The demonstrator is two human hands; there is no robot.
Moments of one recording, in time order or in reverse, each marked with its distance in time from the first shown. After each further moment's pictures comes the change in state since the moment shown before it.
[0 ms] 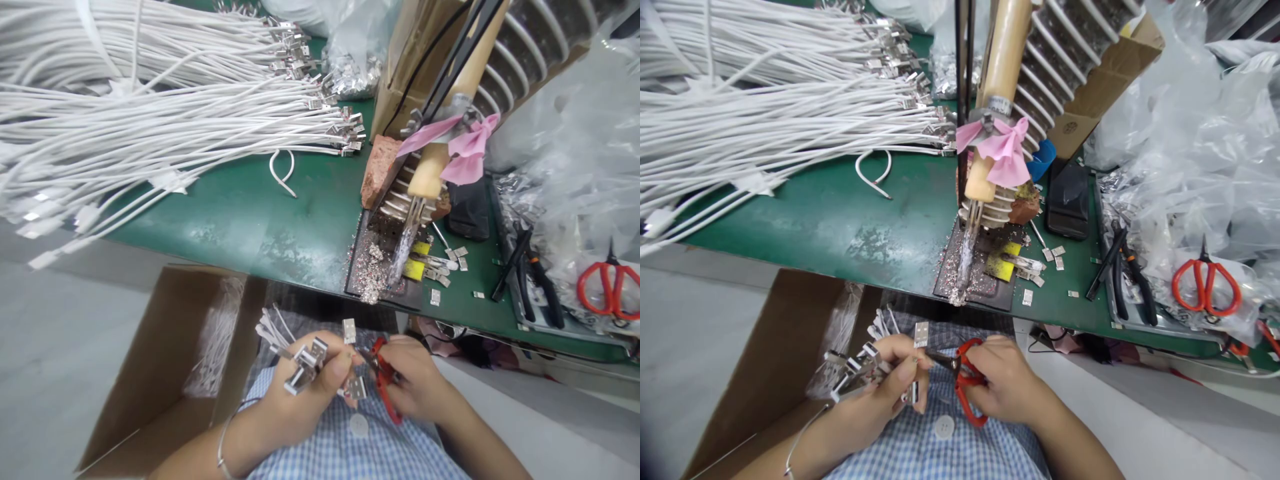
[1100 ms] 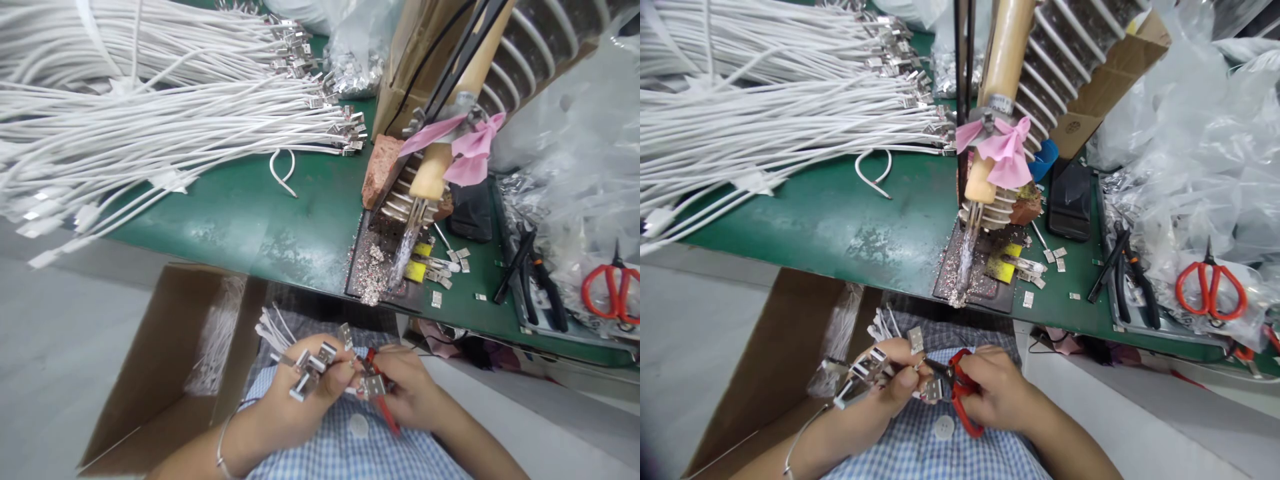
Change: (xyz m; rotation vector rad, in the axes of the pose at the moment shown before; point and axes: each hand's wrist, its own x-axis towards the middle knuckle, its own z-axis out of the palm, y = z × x) left_hand 0.004 0.001 0.000 0.113 0.052 0.102; right_hand -0.003 0.000 0.012 0.125 -0.012 0.006
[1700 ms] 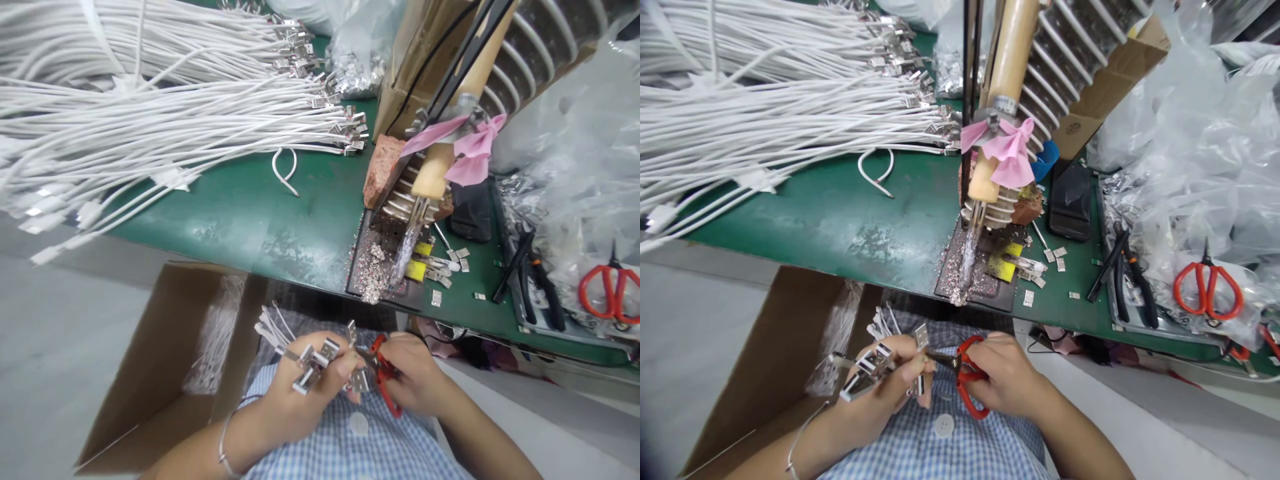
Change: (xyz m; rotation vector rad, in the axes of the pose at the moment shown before) left_hand 0.002 0.005 0.002 -0.117 -0.043 -0.163; right_hand 0.005 0.008 -0.015 -0.125 -0.003 -0.088
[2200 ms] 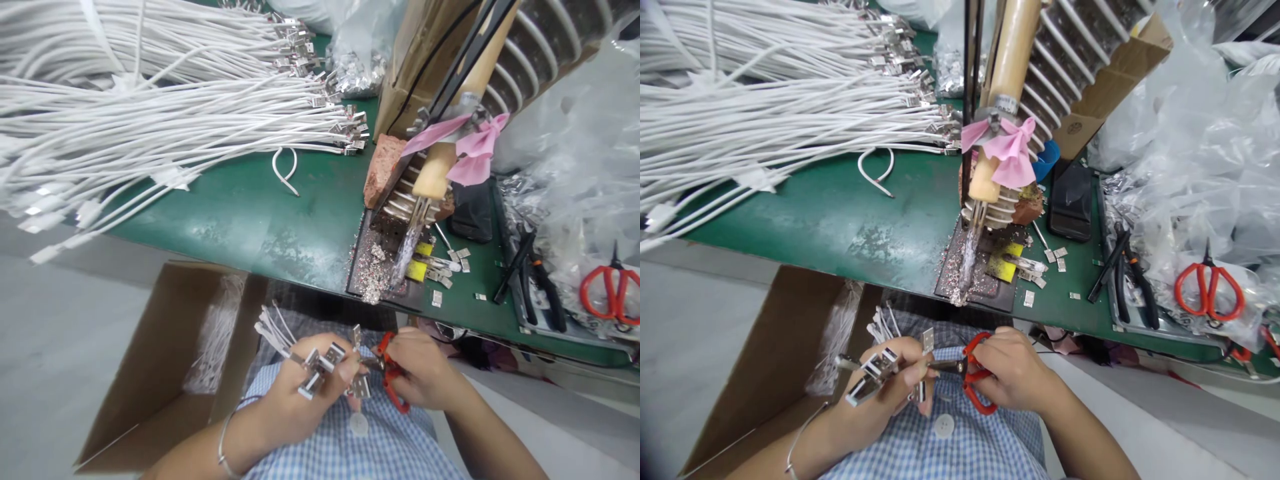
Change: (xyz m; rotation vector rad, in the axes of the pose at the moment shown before) left_hand -0.003 -0.004 -0.004 0.050 -0.051 -0.051; right_hand -0.002 0.007 -0.015 -0.106 -0.067 -0.080
